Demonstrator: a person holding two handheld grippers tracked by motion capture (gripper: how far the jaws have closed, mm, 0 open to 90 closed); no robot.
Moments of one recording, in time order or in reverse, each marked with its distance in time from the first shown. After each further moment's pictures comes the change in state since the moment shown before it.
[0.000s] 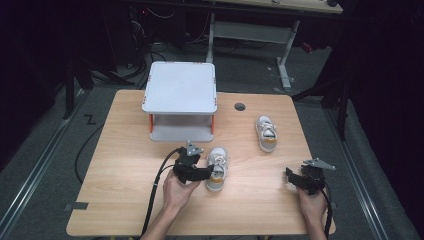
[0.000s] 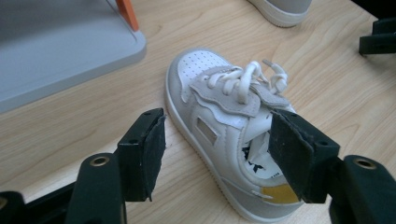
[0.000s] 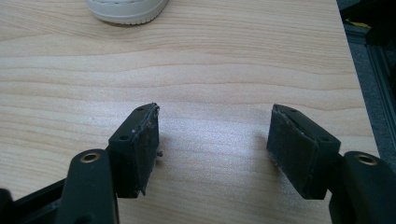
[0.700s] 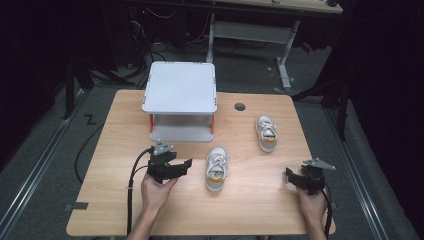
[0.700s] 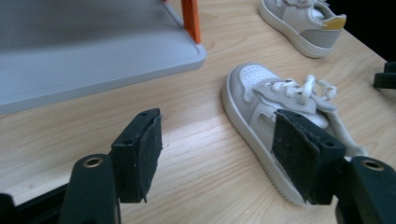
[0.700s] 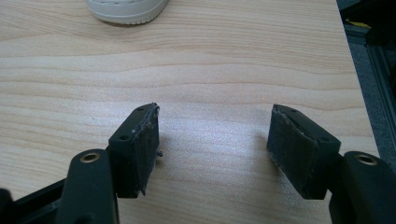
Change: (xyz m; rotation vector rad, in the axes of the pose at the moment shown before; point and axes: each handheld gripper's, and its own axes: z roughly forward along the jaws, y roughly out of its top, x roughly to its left) left arm 0.052 -0.024 -0.040 -0.100 0.036 -0.122; right arm 0.000 0.000 0.000 -0.002 0.000 -0.002
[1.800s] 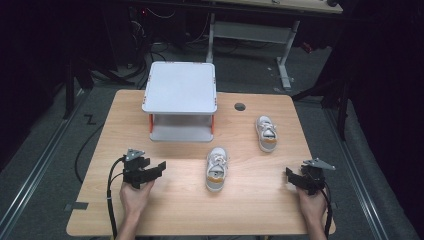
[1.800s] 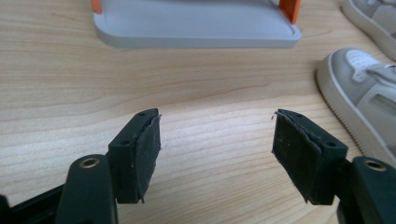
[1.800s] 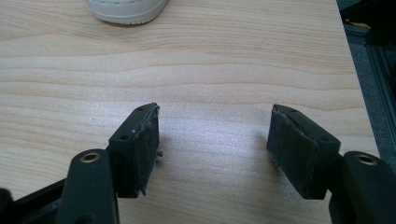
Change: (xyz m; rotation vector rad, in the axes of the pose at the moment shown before) left arm 0.064 -0.043 -0.011 0.002 0.131 -0.153; right arm 0.000 0.000 0.000 0.000 0.000 0.001
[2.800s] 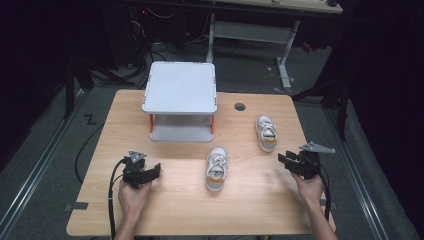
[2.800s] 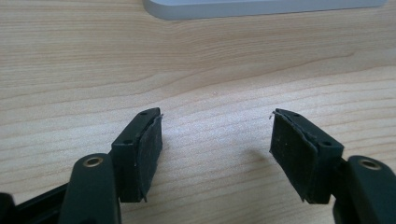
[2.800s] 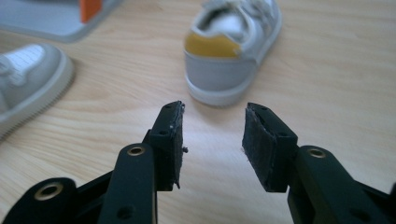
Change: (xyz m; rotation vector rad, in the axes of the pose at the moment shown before) left arm 0.013 -0.014 0.023 0.045 0.175 0.084; right arm 0.020 0.060 -0.015 -0.071 0.257 -0.062
